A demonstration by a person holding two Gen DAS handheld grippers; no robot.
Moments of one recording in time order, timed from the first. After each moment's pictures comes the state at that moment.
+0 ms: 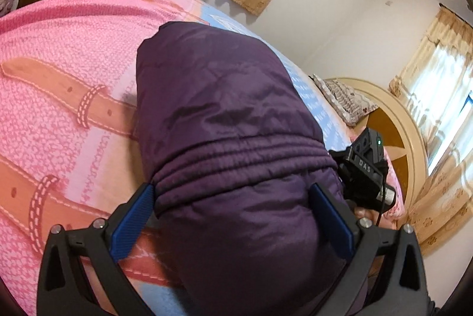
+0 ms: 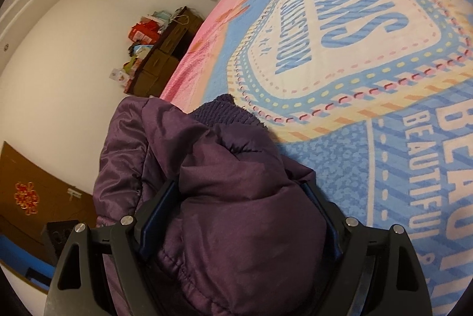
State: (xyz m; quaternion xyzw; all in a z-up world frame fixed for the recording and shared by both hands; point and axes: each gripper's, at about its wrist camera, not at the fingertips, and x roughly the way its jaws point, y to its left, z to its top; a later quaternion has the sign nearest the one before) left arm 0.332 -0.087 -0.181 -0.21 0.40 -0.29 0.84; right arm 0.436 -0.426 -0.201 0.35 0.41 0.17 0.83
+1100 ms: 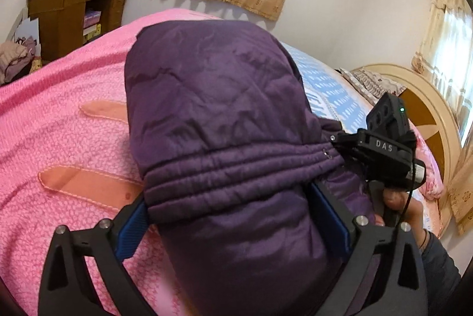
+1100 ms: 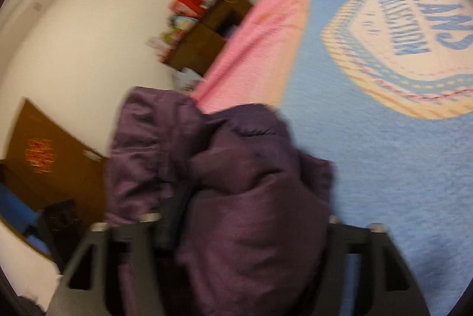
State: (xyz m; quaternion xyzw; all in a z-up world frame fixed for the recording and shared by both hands) left arm 0.304 -0.041 -0.144 -0.12 0.38 -0.22 0.89; right arm 0.439 -0.319 -0.169 0.27 0.42 0.22 0.84
